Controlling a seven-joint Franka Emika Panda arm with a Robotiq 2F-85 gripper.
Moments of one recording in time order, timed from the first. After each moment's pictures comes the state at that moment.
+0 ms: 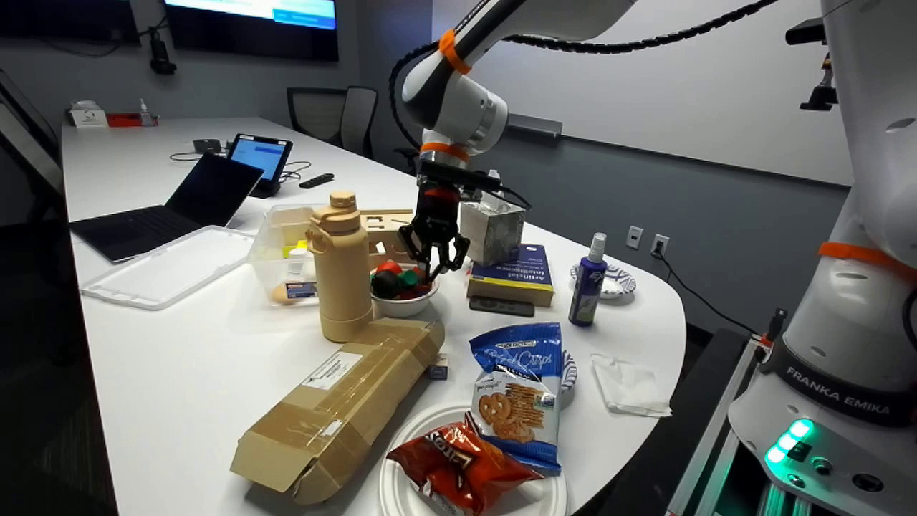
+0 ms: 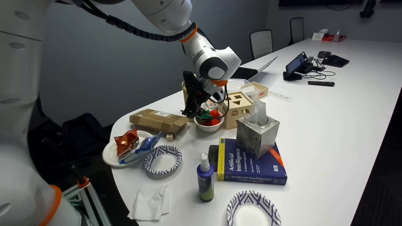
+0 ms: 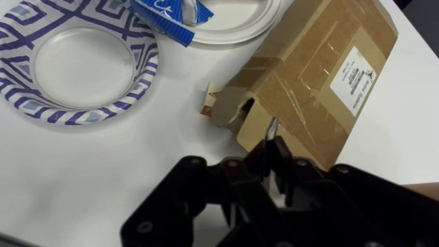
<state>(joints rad) 0.08 0.47 0.08 -1.92 0.56 1.94 0.29</state>
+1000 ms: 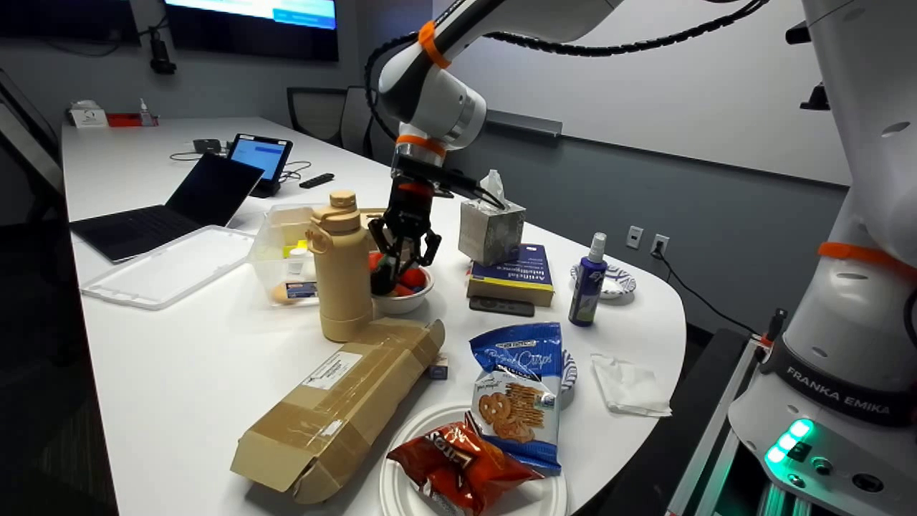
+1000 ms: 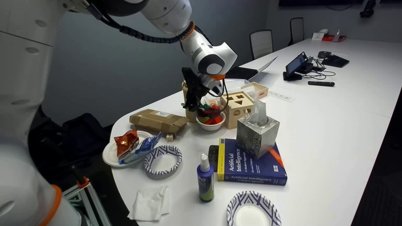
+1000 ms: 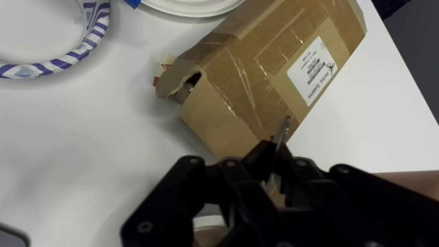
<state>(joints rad) 0.10 0.53 0.11 -1.81 0.56 1.98 0.25</state>
